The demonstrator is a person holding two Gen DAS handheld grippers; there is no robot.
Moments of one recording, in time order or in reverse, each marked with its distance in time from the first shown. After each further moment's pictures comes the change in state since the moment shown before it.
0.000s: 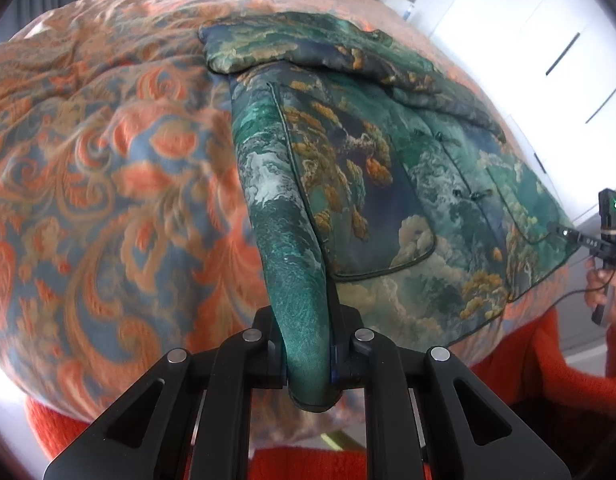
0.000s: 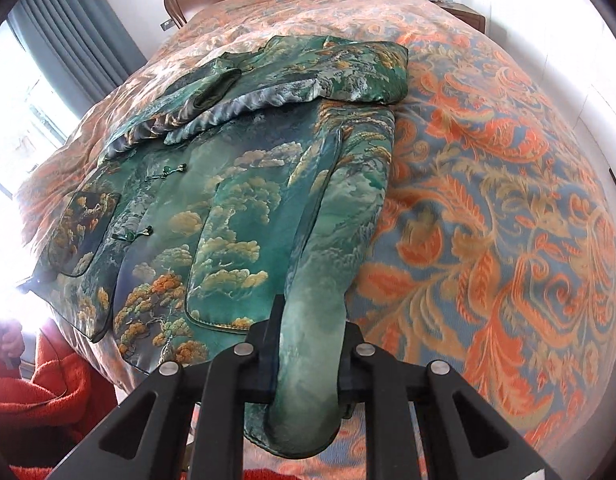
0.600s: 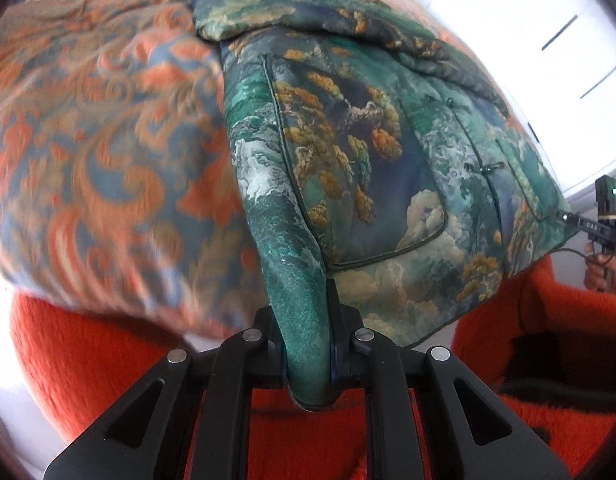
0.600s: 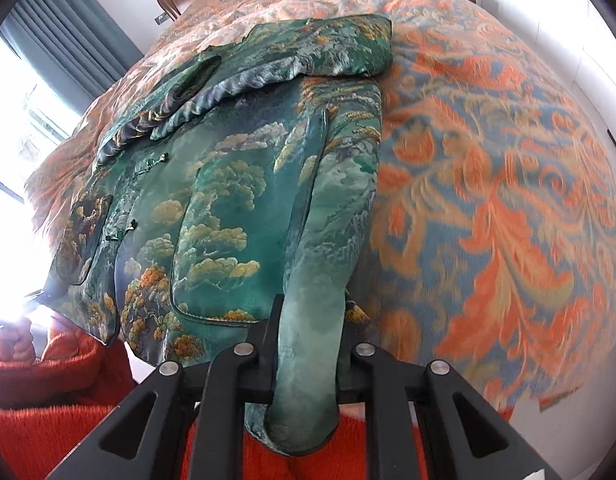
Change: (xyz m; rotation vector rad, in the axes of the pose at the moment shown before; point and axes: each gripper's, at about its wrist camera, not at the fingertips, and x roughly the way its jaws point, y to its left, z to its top) left arm 0.021 0.012 -0.006 -0.001 0.118 -0.028; right arm 0.001 -0.017 -0.006 0.051 0.078 0.043
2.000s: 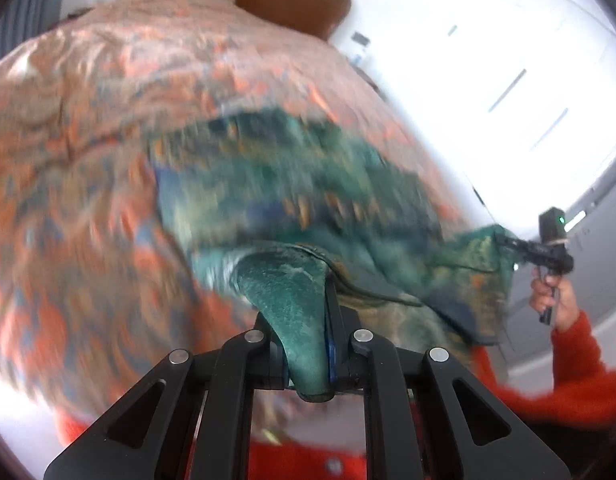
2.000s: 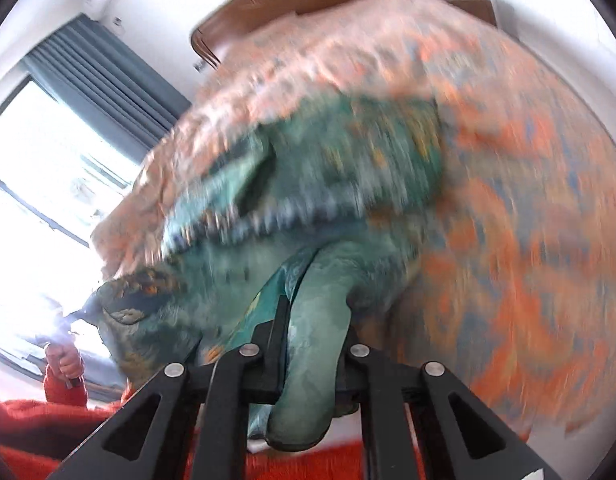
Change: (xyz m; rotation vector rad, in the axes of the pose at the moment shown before) left arm -0.088 -0.013 0.178 0.035 -0.290 -0.179; right arm -0.035 -0.014 0.210 0.041 -0.156 0.235
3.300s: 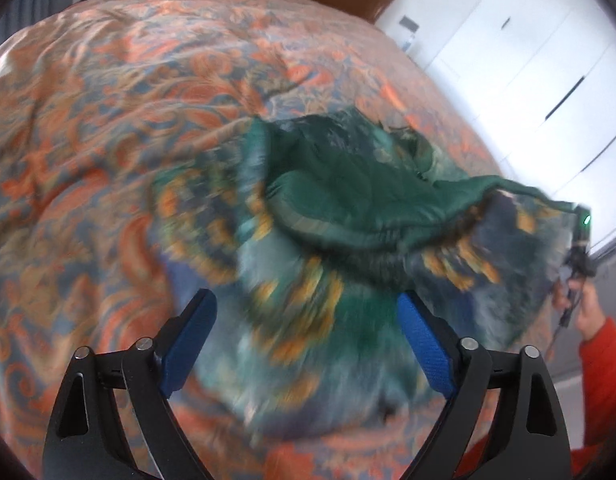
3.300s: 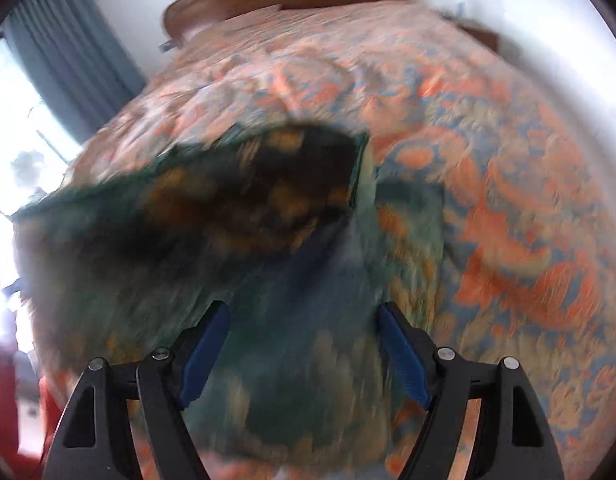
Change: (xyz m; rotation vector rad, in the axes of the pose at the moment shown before) left arm 0.100 0.061 0.042 -0.022 0.097 0.138; right arm 0.121 -0.013 0.070 -0.111 0.002 -0.254
